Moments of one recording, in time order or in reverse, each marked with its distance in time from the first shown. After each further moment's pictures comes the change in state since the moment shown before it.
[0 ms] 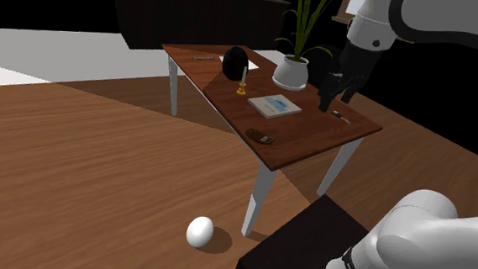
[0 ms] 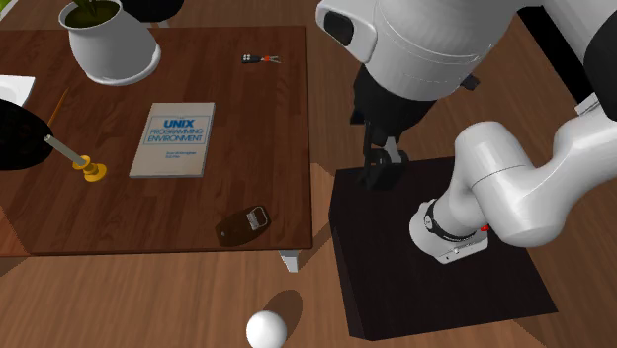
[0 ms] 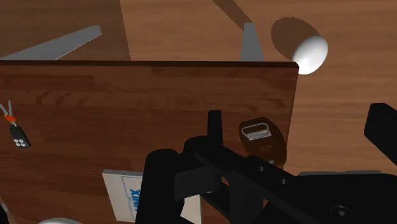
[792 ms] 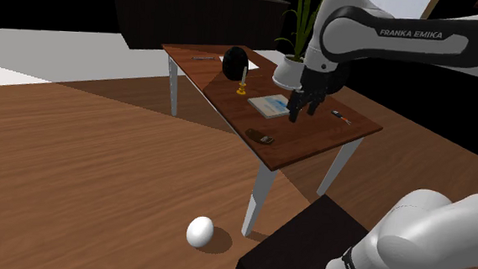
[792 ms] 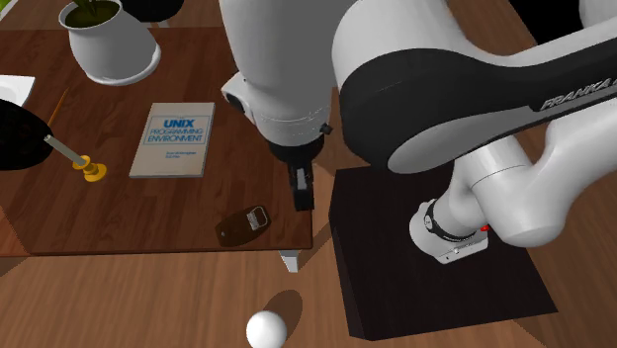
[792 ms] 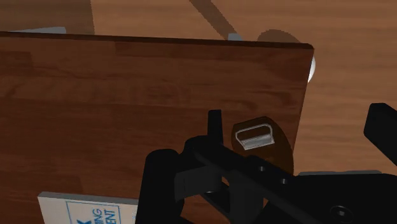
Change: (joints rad) arm 0.012 0.307 -0.097 -0.011 0.032 0.210 -0.111
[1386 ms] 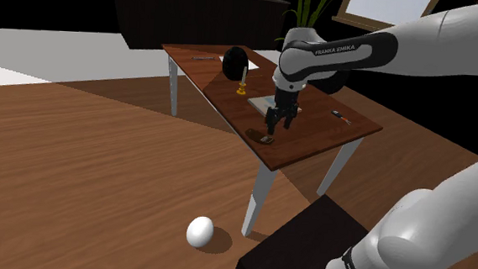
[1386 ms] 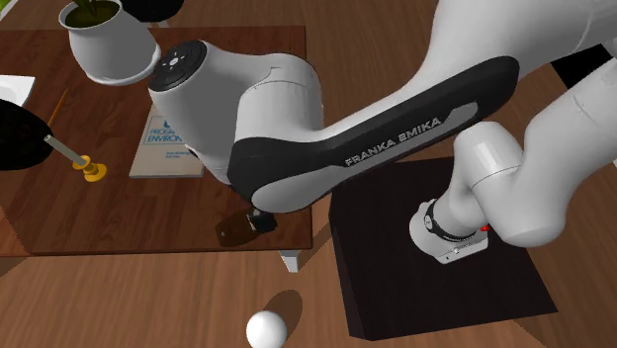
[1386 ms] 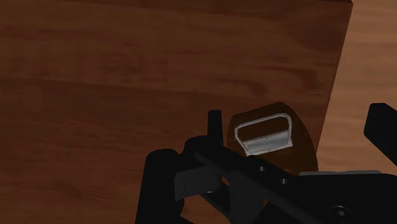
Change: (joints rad) arm 0.015 0.336 -0.056 0.068 0.073 0.159 -0.119
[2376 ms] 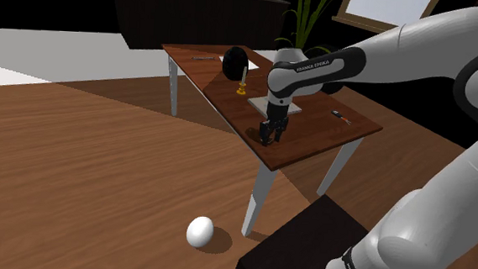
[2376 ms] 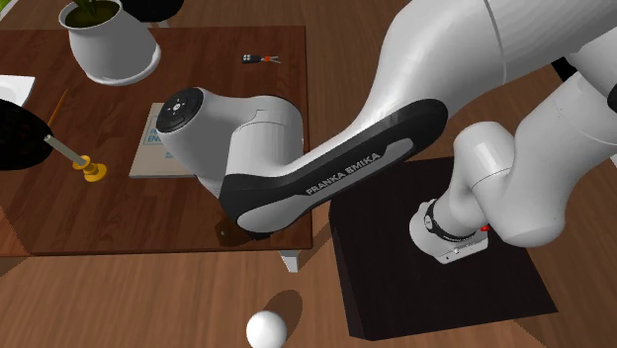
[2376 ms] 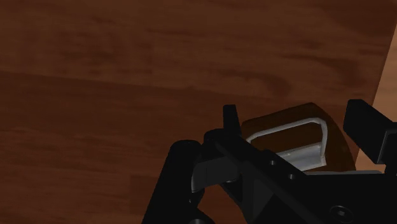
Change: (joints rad) arm 0.001 0.130 -0.008 -0.021 0.029 0.123 -0.040
